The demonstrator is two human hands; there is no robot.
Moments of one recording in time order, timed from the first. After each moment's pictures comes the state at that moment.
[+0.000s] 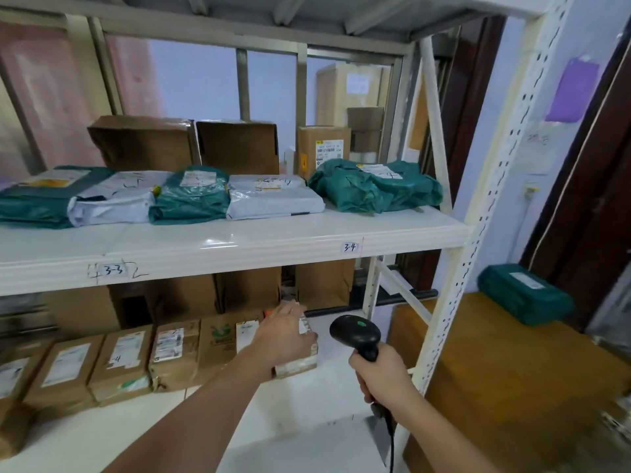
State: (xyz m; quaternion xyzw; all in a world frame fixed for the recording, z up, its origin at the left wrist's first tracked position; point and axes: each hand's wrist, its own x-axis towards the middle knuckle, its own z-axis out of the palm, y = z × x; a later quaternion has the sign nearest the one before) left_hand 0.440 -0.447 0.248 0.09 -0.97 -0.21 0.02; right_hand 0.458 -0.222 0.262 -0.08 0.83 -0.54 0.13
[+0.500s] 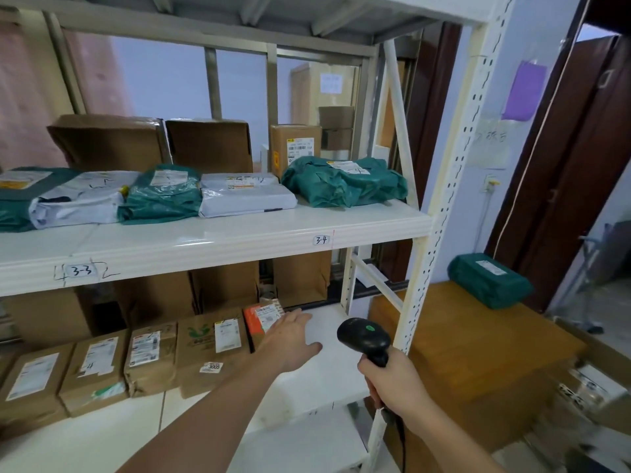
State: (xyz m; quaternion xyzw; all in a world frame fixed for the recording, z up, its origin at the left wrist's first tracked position) left_hand 0.447 -0.390 0.240 0.06 -0.97 -0.21 -0.03; right_hand 0.488 -0.164 0.265 -0.05 0.84 -0.53 0.11
